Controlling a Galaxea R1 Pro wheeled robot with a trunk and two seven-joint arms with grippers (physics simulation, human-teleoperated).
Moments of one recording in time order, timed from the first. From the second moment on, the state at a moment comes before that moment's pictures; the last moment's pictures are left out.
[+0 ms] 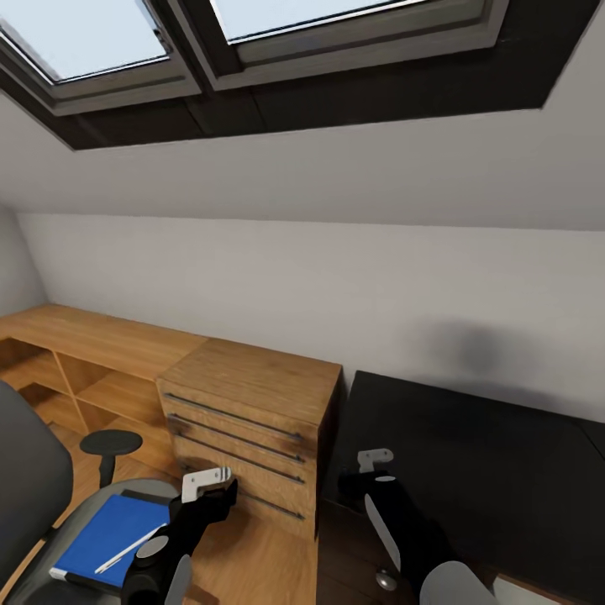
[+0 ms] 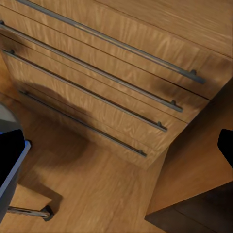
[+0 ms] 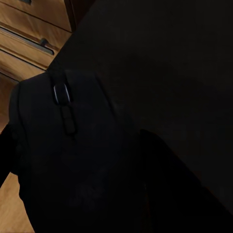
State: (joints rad) left arm -0.07 -0.14 -0.01 -1.48 0.08 0.48 0.12; right arm -0.53 0.13 0.13 -0.71 0.00 0.46 -0.11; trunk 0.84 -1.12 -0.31
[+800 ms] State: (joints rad) left arm -0.07 -0.14 -0.01 -1.48 0.07 0.48 0.12; right arm -0.53 0.13 0.13 -0.71 0.00 0.46 -0.11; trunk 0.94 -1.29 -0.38
